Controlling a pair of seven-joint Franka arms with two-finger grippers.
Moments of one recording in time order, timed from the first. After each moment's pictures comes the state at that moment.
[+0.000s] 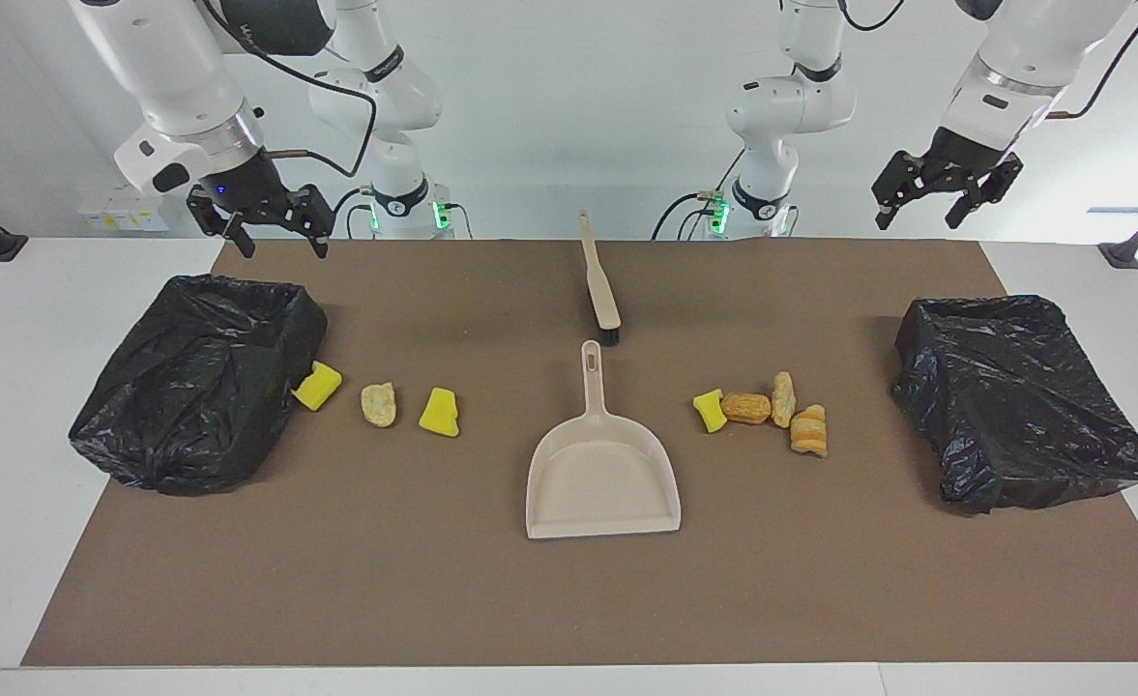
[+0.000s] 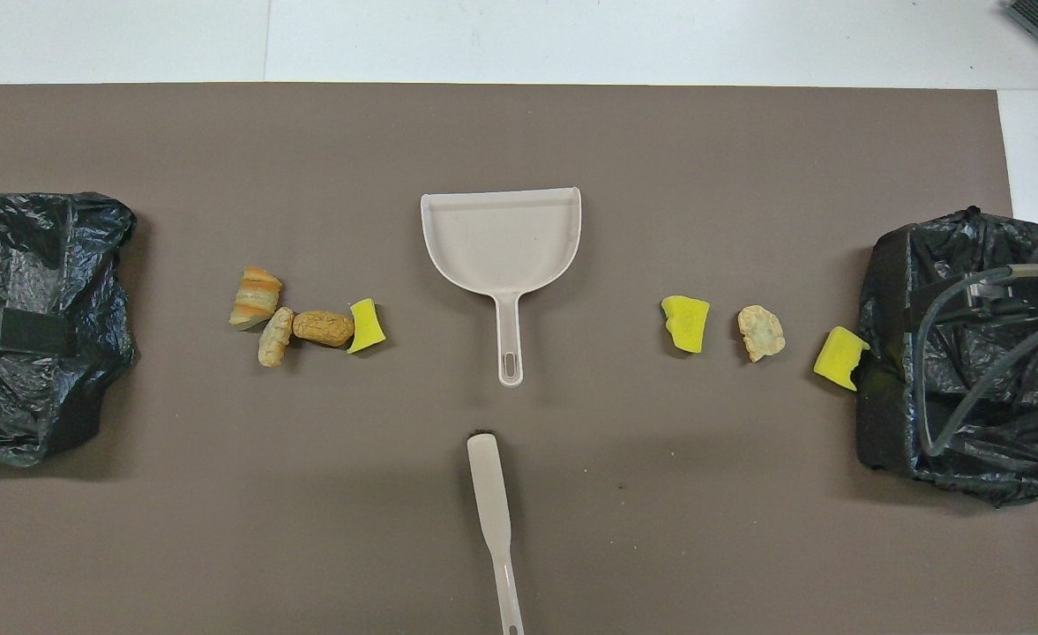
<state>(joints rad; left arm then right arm) 0.07 -0.16 -0.13 -1.67 -0.04 1.52 -0.03 -0.07 -0.03 0.07 -1.60 0.02 1.51 0.04</state>
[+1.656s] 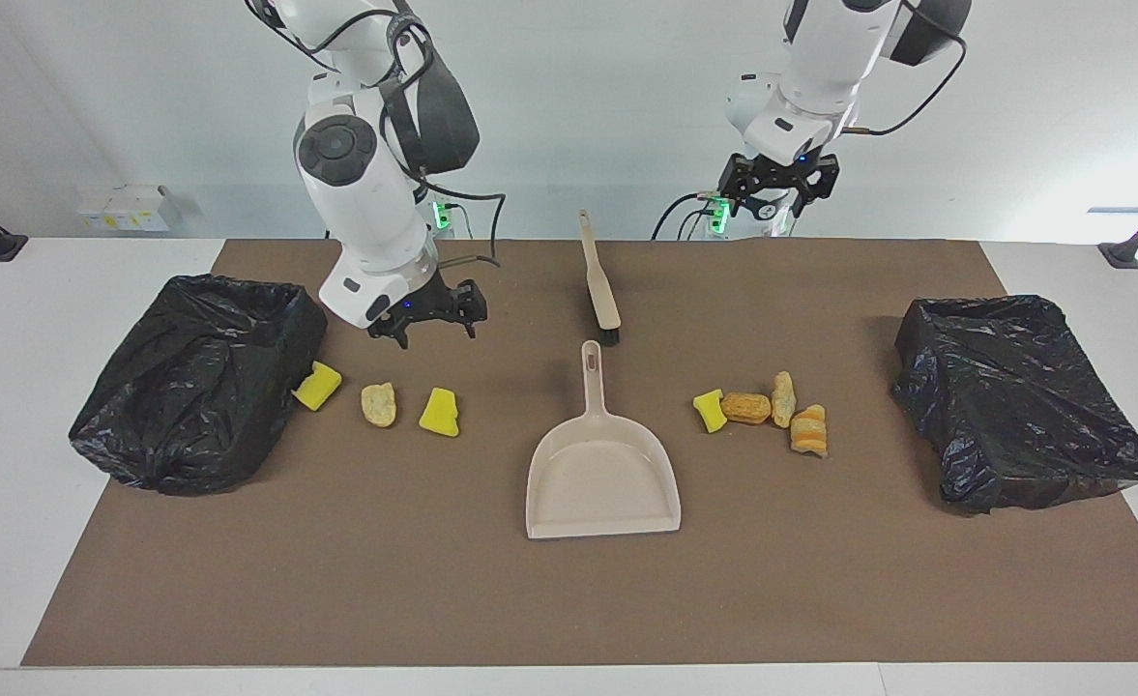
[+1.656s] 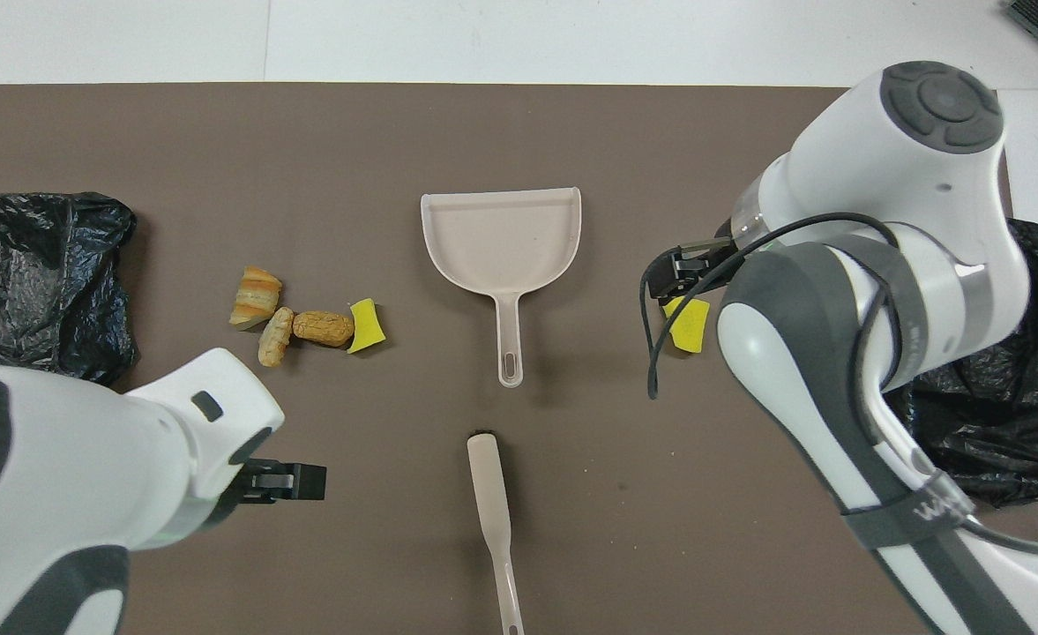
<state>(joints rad) -0.32 -0.34 -0.14 -2.06 -0.10 1.60 -0.34 0.04 0.27 0.28 -1.57 0.04 1.75 0.20</state>
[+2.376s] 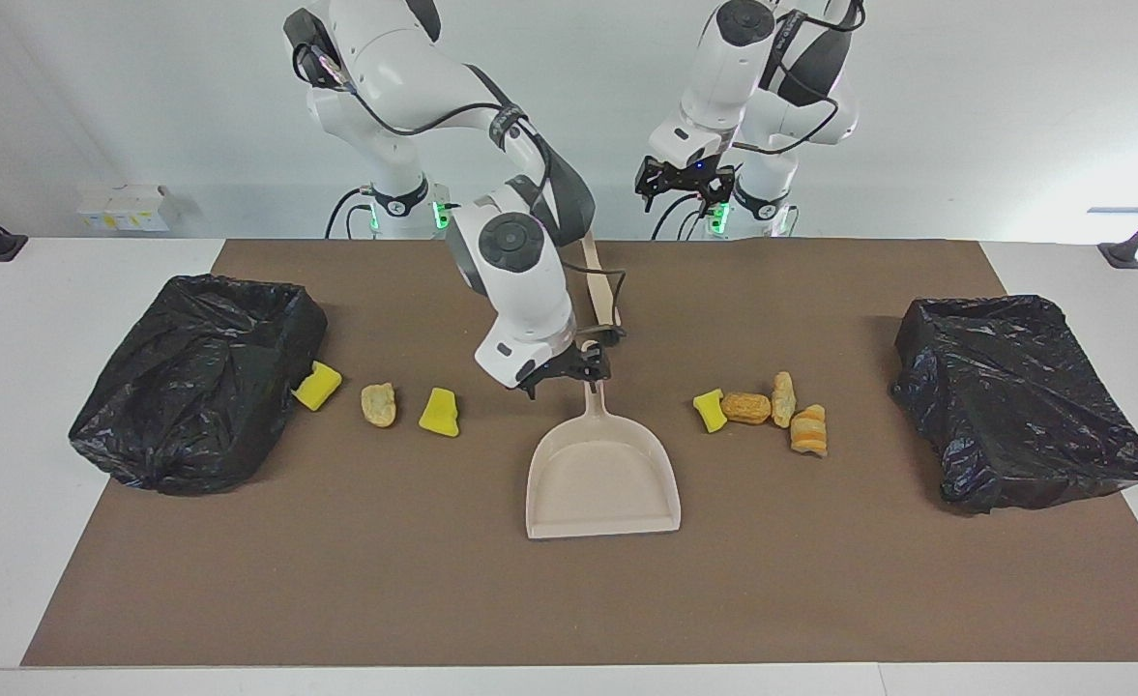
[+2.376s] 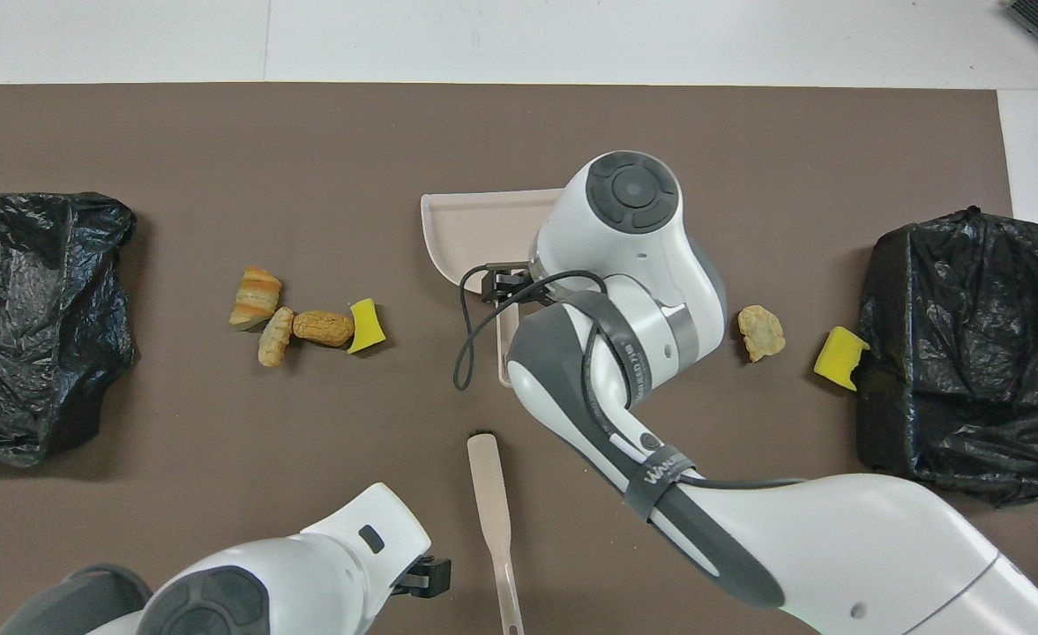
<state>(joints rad) -0.60 -0.46 -0.14 -2.43 -0.22 1.95 -0.54 0.29 0.51 0.28 -1.52 0.01 2.05 0.53</state>
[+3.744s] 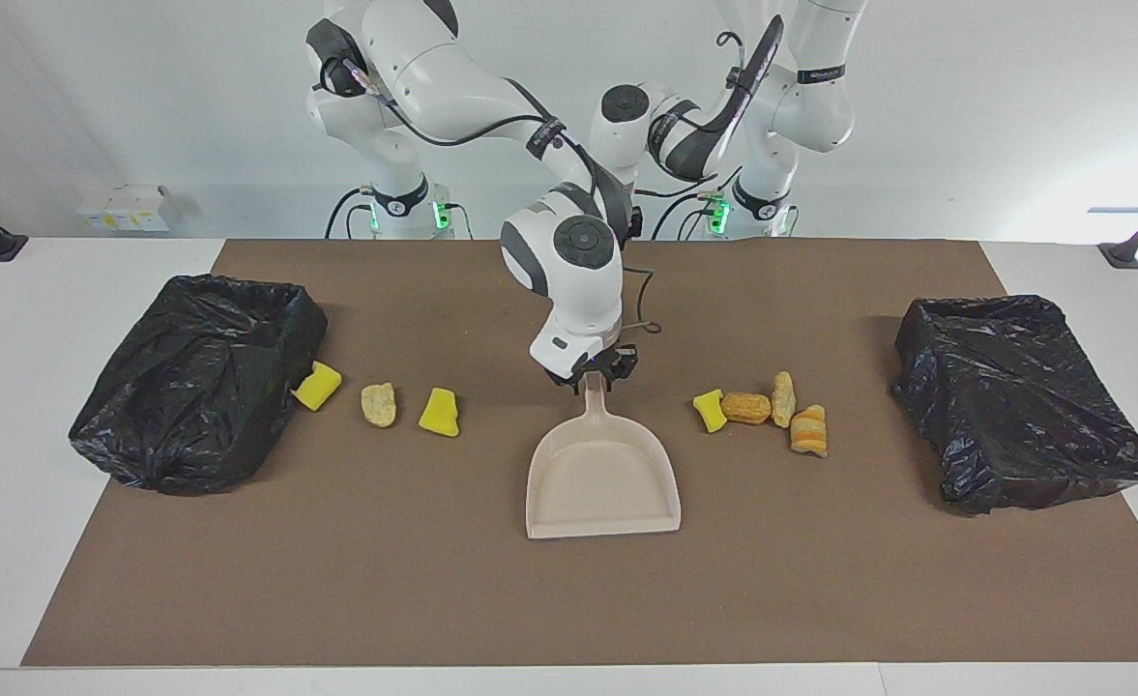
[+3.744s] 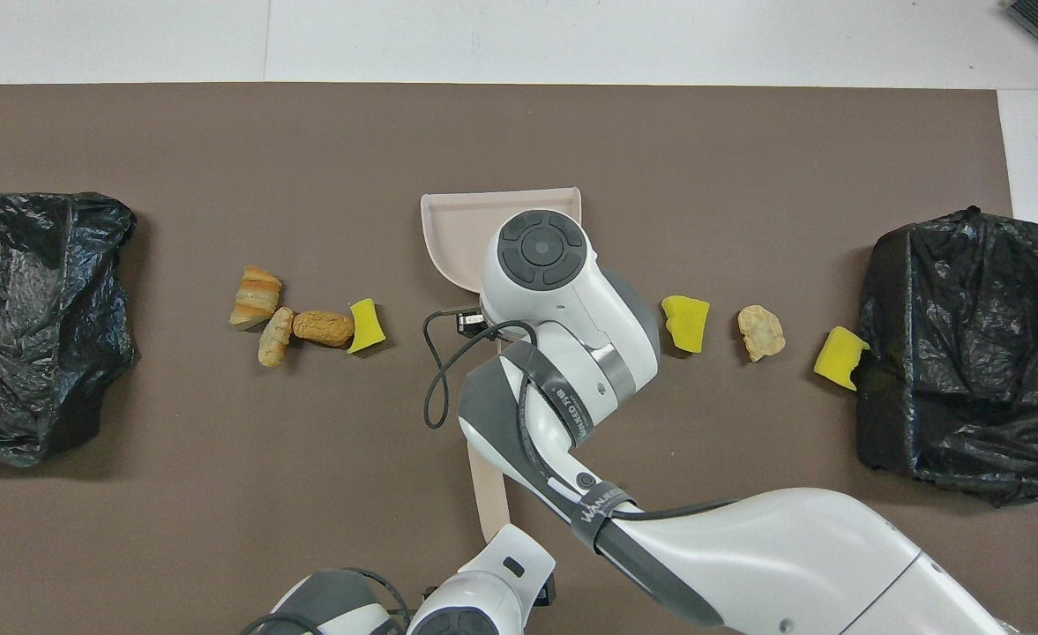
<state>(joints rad) -0.90 -0.14 -0.14 -2.51 -0.22 2.36 -0.94 0.36 0.53 0.28 -1.55 -0.07 2.06 0.57</state>
